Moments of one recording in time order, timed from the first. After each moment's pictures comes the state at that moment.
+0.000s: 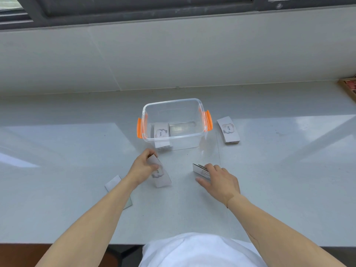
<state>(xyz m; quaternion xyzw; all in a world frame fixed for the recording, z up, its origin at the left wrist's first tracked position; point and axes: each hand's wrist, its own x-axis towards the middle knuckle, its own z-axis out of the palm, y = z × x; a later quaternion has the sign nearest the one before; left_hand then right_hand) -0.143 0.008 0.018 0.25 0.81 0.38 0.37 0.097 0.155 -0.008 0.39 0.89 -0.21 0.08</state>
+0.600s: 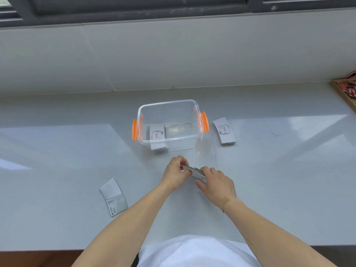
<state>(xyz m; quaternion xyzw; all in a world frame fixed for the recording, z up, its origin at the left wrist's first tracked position) -0.055 0.075 0.000 0.31 0.79 0.37 0.37 0.096 0.150 -0.009 0.38 0.90 -0.18 0.07</state>
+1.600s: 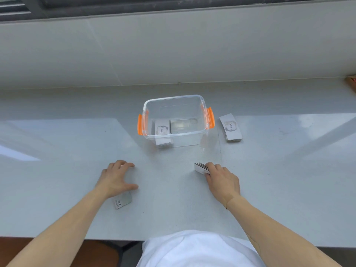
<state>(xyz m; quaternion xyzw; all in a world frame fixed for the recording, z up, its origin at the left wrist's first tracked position) -0.190 -0.074 -0.003 0.38 0.89 -0.01 0.25 0.096 0.151 -0.016 0.39 0.91 -0.16 0.05</state>
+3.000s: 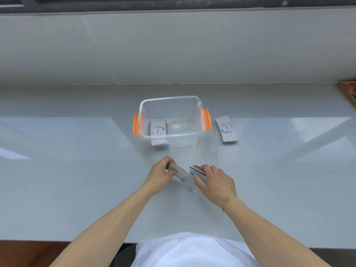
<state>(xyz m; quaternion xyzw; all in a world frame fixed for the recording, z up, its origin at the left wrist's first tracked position) -0.085 0.034 -0.008 0.31 0.81 0.35 0.36 0.099 0.150 -0.014 0.39 0.90 -0.20 0.03</state>
